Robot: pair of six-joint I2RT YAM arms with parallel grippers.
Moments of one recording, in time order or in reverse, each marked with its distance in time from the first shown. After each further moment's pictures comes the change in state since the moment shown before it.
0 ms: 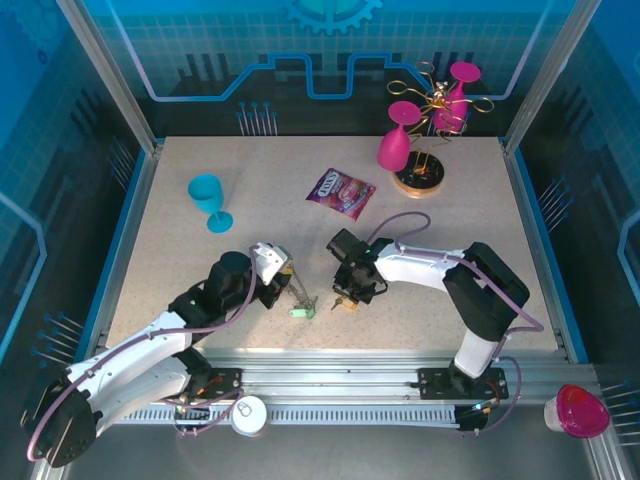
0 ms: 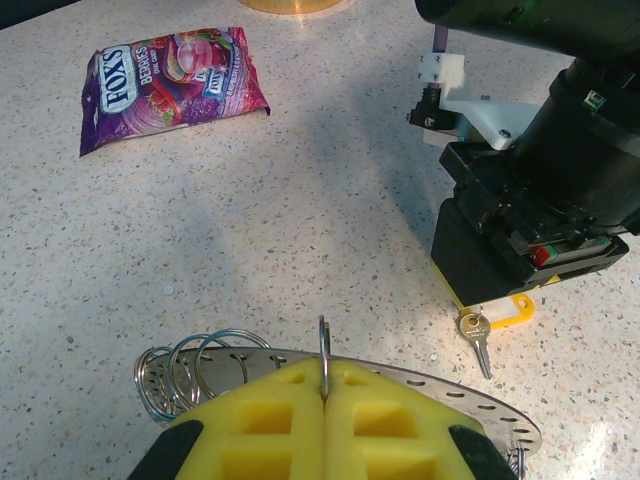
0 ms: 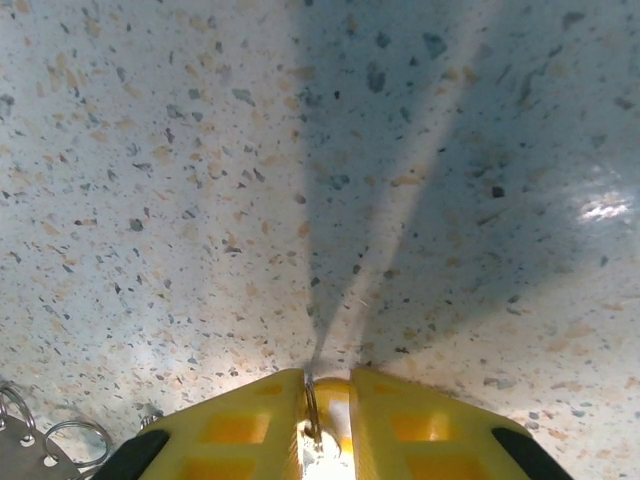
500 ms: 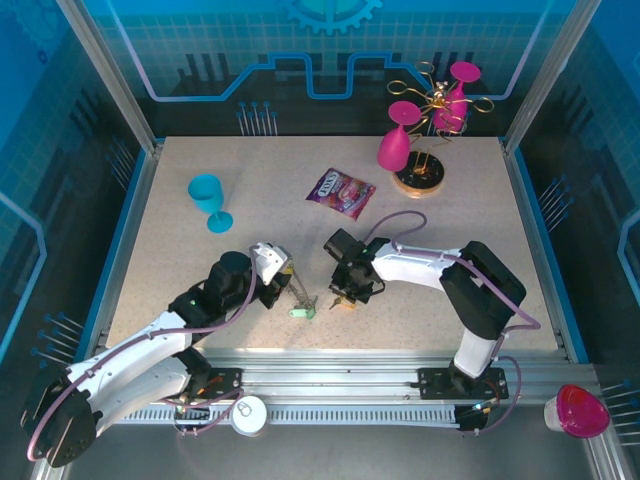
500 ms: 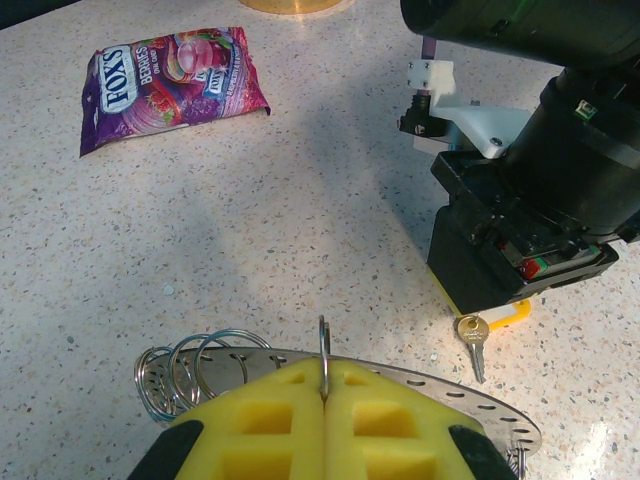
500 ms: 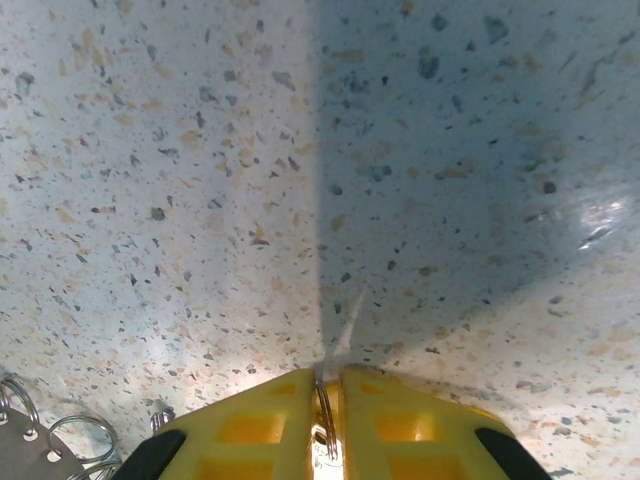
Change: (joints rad) left arm 0.000 0.000 0.000 0.000 0.000 0.000; right arm 0.011 0.018 0.020 0.000 -0.003 -0.017
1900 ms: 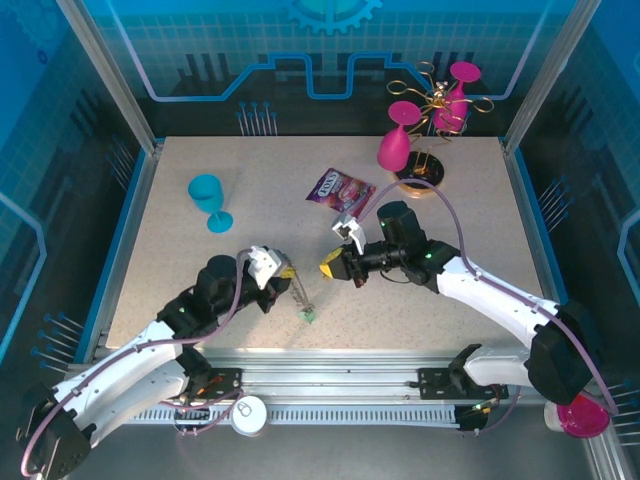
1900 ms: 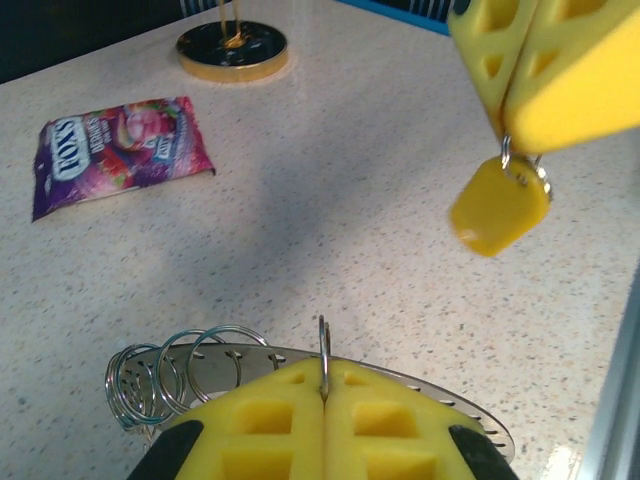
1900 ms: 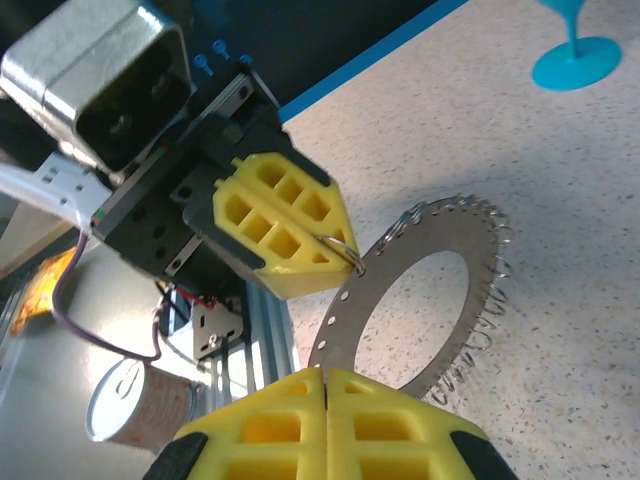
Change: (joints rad) left arm 0.000 -0.123 -0.009 -0.003 0.140 -0.004; right arm -0.153 -0.497 -0.173 0.429 -0.681 -1.183
